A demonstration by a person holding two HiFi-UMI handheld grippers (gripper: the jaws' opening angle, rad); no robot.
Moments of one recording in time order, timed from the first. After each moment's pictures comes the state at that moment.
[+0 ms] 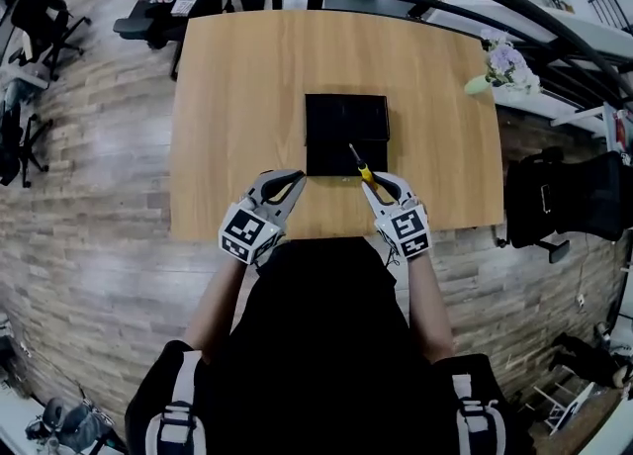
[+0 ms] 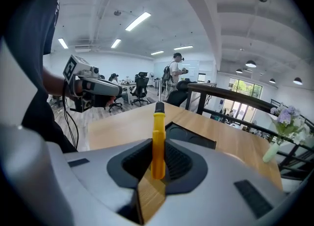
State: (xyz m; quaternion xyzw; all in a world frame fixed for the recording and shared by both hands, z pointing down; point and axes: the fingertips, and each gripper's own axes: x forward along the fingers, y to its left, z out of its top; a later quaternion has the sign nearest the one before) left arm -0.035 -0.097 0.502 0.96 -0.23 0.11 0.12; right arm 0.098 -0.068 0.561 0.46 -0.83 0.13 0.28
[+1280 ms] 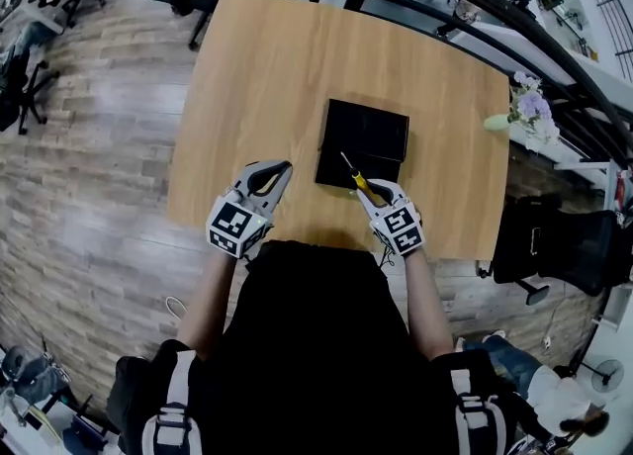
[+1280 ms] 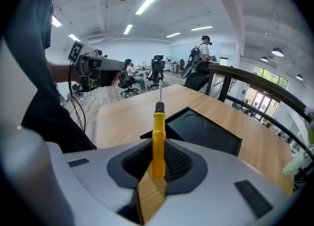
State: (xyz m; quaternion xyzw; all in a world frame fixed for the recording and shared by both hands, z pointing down) left arm -0.085 -0.143 0.520 0.93 -0.33 0.10 0.14; right arm 0.080 -0.101 0.627 0.34 -0.85 0.16 0.36
